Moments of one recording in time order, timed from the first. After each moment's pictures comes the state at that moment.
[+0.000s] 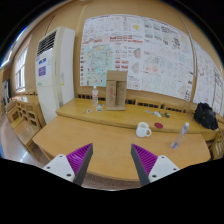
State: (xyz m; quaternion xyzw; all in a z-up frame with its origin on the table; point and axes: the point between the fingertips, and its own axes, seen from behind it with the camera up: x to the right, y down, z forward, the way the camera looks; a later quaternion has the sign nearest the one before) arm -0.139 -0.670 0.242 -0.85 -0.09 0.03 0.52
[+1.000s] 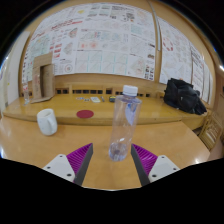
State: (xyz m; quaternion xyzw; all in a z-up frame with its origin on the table) arm 0.308 -0.415 0.032 -0.84 0.05 -0.08 0.53
